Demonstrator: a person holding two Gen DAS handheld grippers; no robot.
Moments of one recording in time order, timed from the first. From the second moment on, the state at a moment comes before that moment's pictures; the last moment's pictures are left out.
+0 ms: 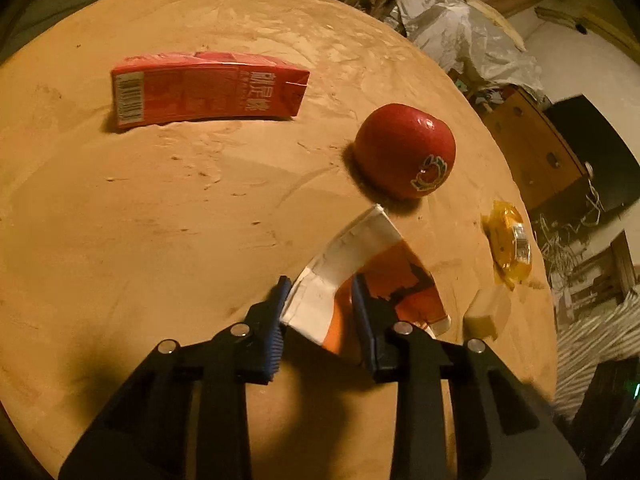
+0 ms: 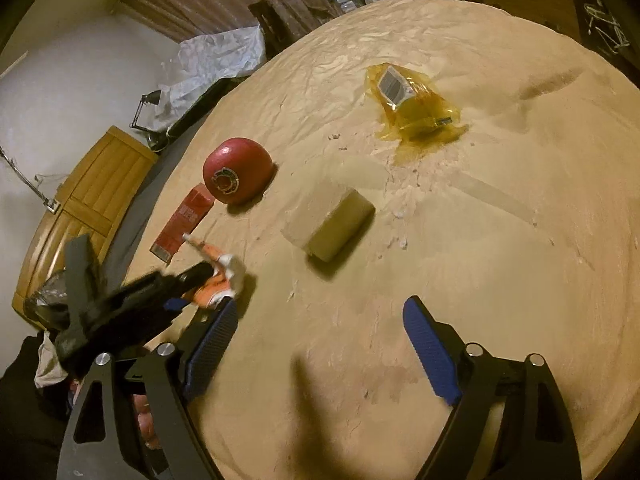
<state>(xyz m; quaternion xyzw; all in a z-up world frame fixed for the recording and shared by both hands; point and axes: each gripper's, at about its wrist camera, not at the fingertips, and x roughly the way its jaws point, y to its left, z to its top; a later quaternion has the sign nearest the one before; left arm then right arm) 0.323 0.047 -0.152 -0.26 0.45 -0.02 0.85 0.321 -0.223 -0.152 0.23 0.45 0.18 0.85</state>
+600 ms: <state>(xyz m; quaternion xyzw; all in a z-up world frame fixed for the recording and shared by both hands) 0.318 0.022 -0.153 -0.23 0.44 -0.05 0.87 0.396 -0.194 -0.159 0.23 0.49 0.12 0.83</state>
